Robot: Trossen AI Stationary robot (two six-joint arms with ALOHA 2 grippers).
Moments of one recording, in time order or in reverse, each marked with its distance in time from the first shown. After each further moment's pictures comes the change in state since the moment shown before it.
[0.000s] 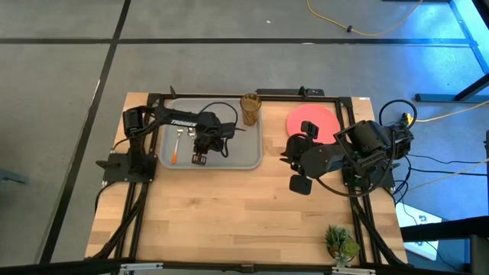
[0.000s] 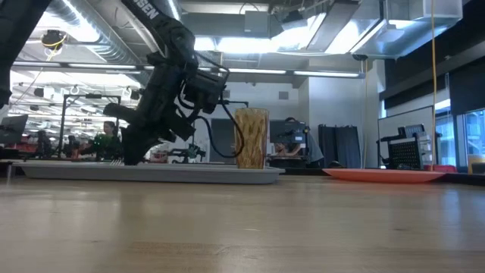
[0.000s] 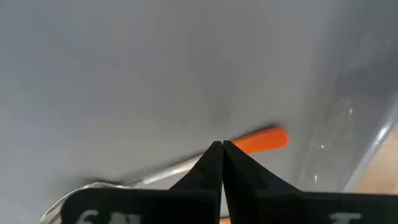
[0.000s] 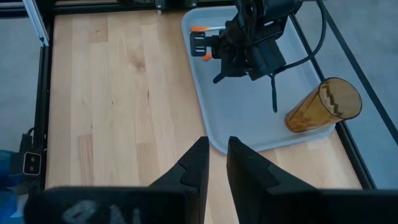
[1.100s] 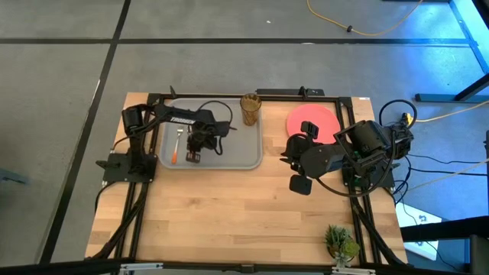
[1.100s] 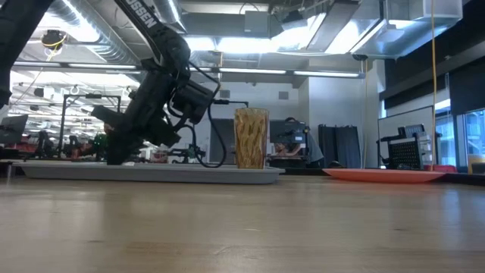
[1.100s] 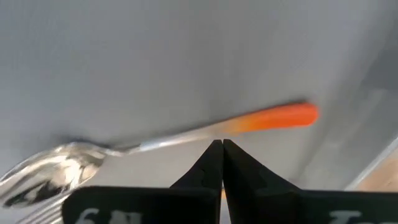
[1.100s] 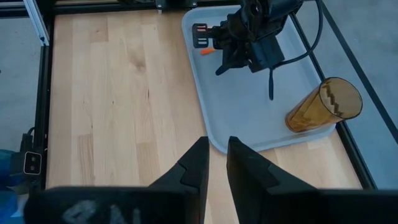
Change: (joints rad) left arm 0.058 0.000 -0.056 -0.075 -0.029 0.002; right arm 0.000 0.000 0.000 -0.001 -0.002 0.001
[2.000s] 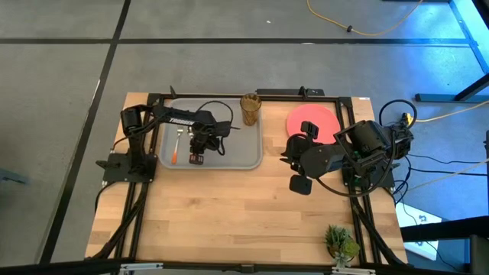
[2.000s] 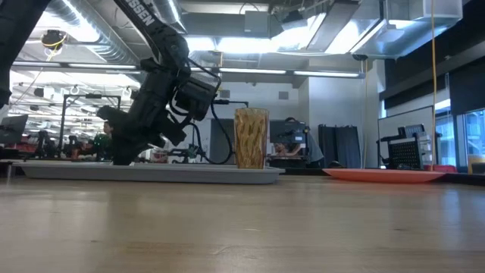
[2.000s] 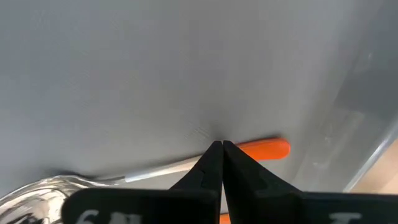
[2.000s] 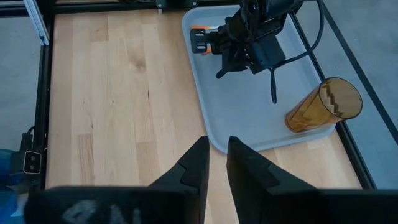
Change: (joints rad) left arm -0.015 -0.015 -0.011 0.080 0.081 -0.028; right arm 0.000 0.000 0.000 0.000 0.000 -0.003
